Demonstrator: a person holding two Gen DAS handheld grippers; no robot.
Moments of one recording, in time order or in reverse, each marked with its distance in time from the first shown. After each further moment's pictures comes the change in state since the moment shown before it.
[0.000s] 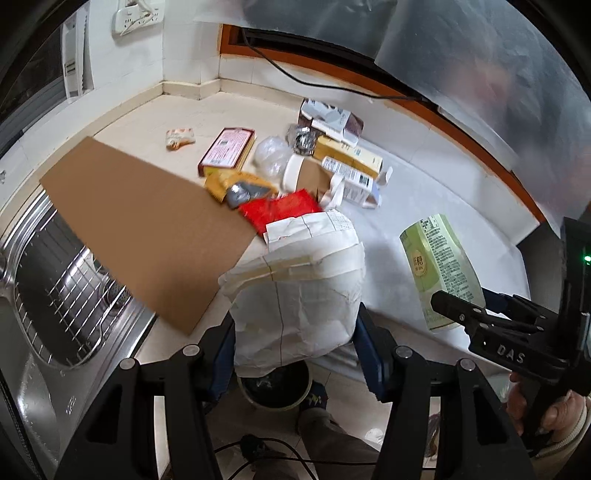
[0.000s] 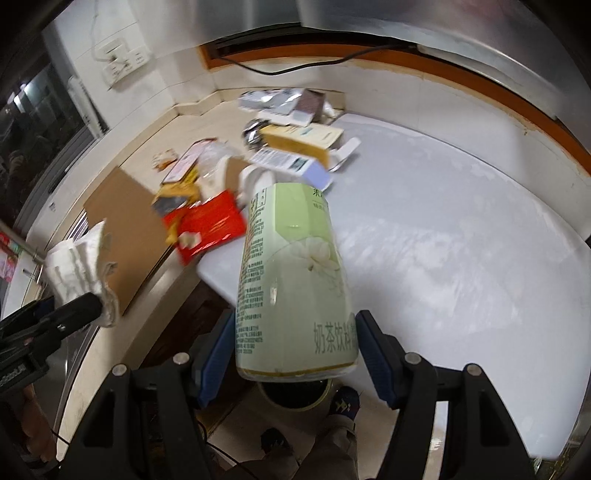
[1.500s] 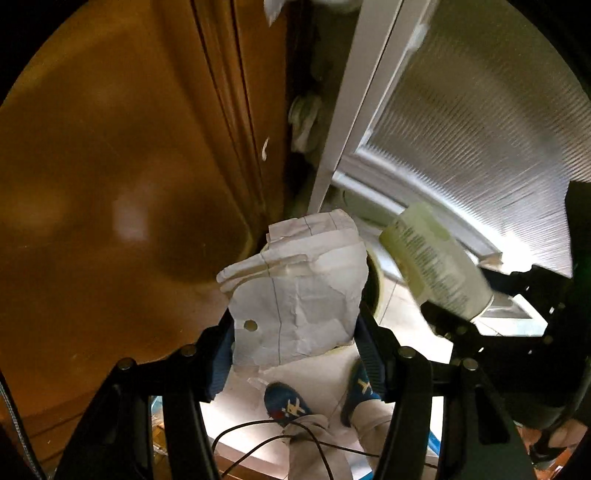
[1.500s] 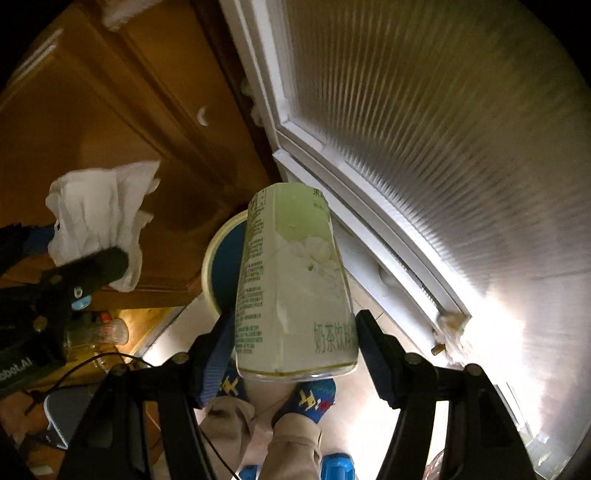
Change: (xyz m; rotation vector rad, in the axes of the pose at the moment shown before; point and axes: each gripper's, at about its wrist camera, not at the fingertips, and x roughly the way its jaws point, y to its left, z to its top) left arm 0.309 0.041 -0.205 0.014 0.373 0.168; right arm 0.317 -0.012 -0.188 -0.206 0.387 -0.010
